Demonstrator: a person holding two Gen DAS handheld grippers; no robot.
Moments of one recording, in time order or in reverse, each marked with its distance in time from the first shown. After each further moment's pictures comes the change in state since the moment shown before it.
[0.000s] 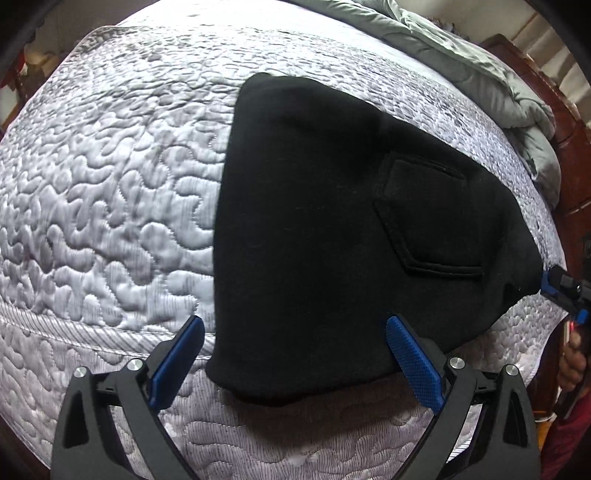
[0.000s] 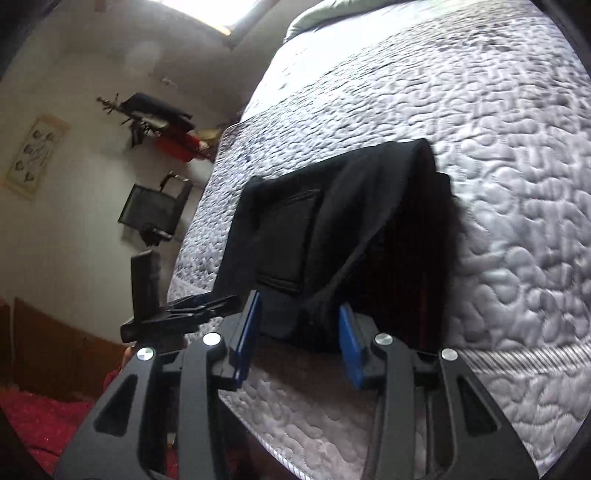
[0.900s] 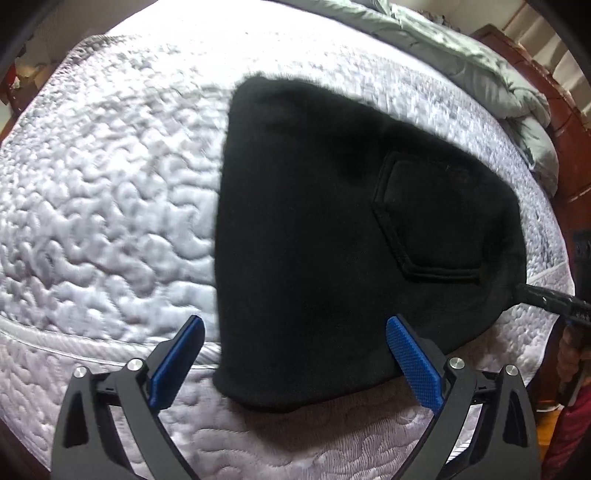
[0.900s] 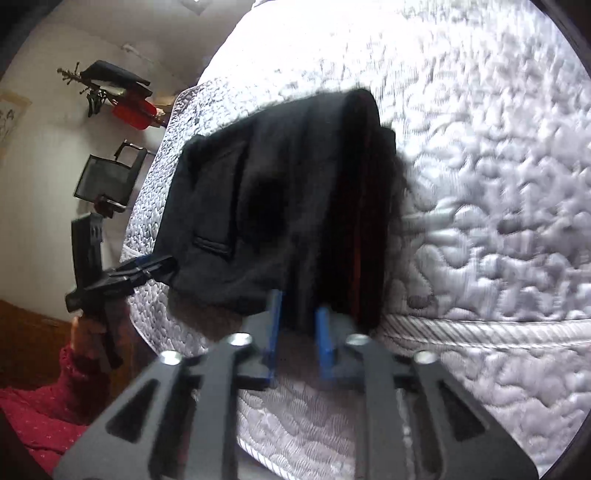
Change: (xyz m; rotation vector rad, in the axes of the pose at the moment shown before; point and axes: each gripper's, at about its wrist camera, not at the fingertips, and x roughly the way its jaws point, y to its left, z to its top) left arm 0.008 -0.014 0.018 0.039 -0.021 -0.002; right arm -0.005 -0.001 -0.016 -0.018 0.113 -0.220
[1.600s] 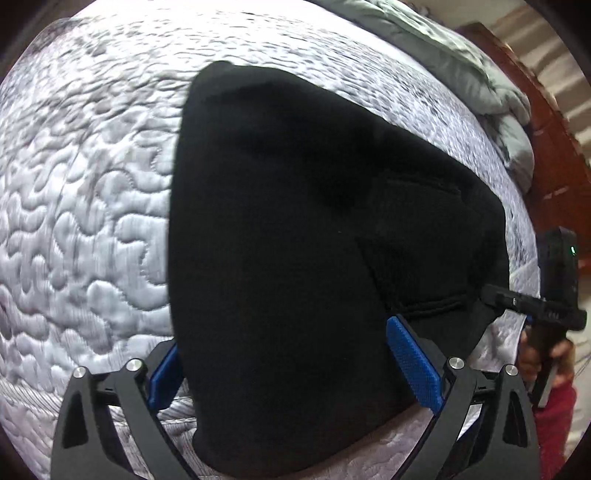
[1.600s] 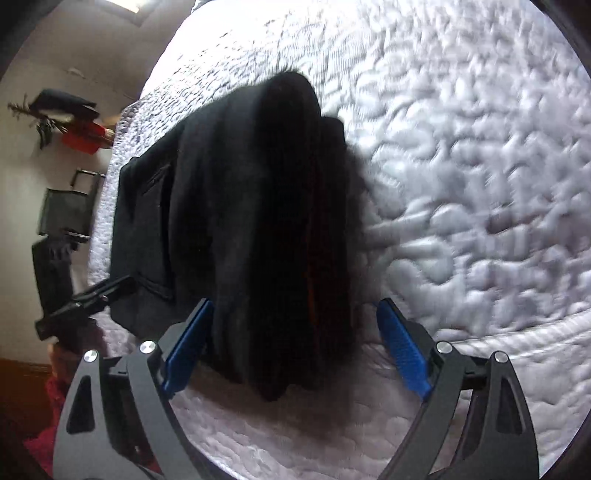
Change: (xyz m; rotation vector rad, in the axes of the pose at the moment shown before) left arm 0.044 -0.015 0.035 0.040 0.102 -0.143; right arm 0.045 -0.032 0.017 0.195 0.049 -0.079
